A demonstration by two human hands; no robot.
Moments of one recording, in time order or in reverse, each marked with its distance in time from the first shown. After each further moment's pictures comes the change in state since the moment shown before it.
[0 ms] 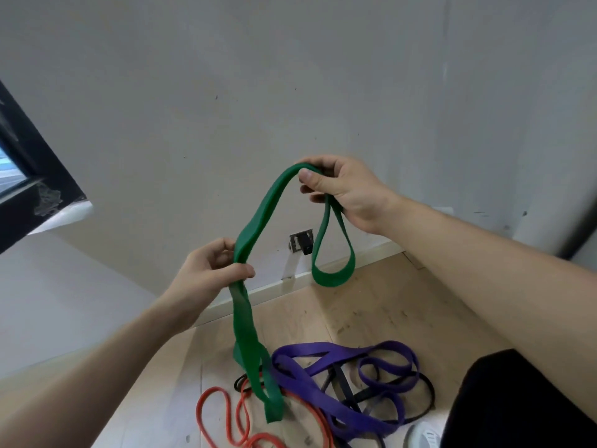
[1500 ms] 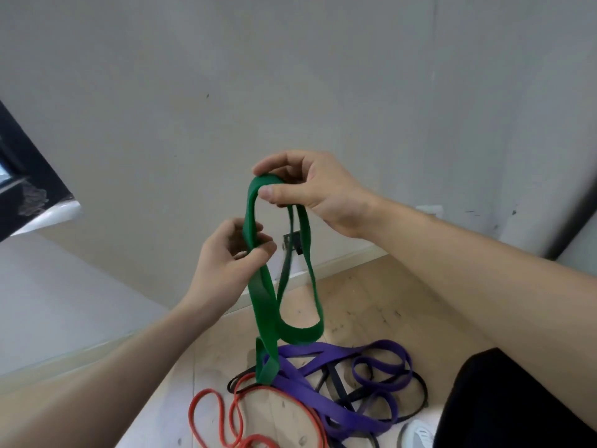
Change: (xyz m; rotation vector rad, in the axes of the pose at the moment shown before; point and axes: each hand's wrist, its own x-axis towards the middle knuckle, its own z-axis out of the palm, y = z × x) left_hand 0.003 0.019 0.049 0.034 0.205 0.201; right_hand -0.021 -0.025 0.030 -0.126 -0.171 -0.143
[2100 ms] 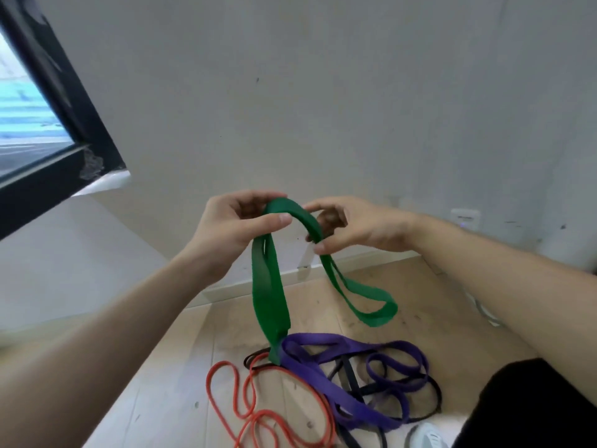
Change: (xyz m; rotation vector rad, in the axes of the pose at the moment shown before) left_hand 0.004 0.020 -0.046 -0.182 -0.078 0.008; right_hand -0.013 0.035 -0.005 -0.193 -0.437 0.365
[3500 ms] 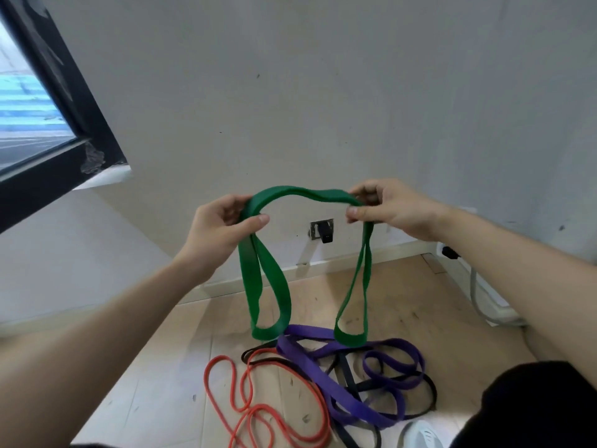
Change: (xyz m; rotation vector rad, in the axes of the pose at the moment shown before) left_hand 0.005 -0.035 -0.017 0.112 0.138 -0.029; right_hand -0.017 0.028 -0.040 -0.011 0.332 0.032
